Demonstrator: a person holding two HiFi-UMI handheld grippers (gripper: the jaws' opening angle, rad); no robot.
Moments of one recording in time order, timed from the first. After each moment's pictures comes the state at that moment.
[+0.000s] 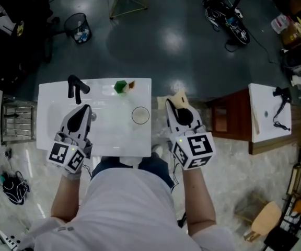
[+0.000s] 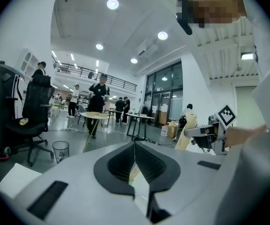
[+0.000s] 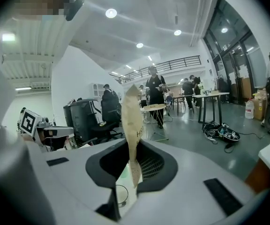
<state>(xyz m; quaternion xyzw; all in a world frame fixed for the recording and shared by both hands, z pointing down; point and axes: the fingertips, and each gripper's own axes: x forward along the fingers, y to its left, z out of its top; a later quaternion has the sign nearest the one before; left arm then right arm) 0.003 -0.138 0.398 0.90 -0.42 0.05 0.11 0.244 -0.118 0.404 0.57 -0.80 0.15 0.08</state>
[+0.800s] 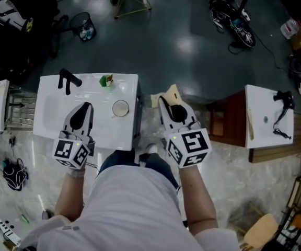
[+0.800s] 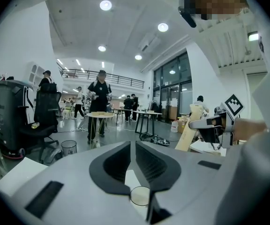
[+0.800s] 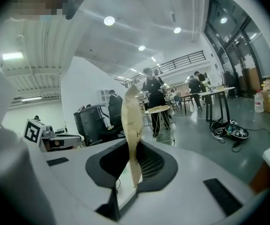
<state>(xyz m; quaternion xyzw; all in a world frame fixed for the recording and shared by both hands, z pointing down) 0.108 -0.089 0.397 0.86 -0.49 0.08 0.10 0.335 -0.085 0.389 0.52 -0.84 0.16 0.05</state>
